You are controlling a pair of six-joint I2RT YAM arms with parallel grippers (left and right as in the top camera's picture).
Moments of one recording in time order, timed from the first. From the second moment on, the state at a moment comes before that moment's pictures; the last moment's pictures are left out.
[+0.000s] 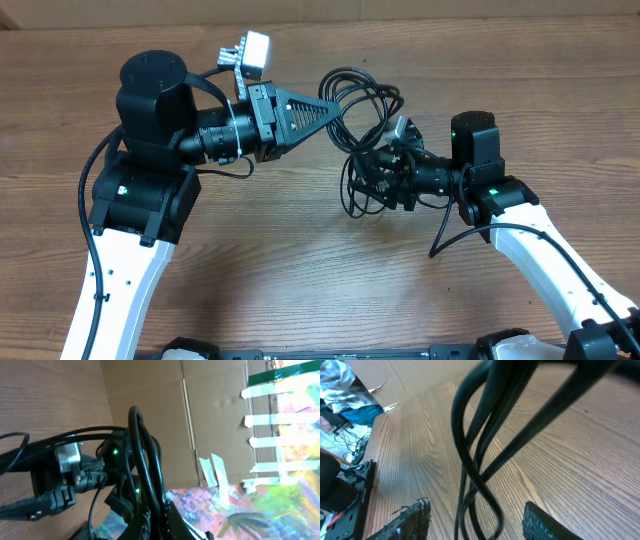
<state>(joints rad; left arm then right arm) -0.25 1.26 1.40 -0.35 1.02 -1.15 0.24 1.40 0.83 -0.08 -0.98 -0.28</state>
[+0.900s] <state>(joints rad) -0.25 1.26 1.40 -0.21 0.97 -1.29 0.24 1.40 0.83 0.04 -0.98 -0.21</state>
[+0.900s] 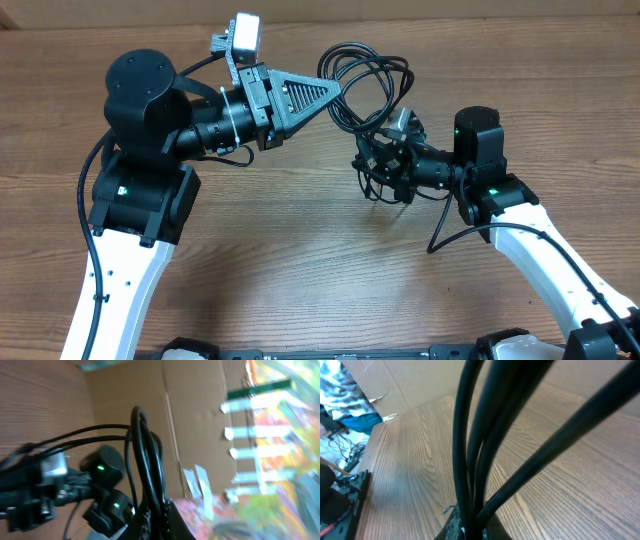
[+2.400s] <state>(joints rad) -0.25 1.26 1.41 -1.17 0.24 -0.51 0.24 1.36 0.83 0.24 -1.13 0.18</state>
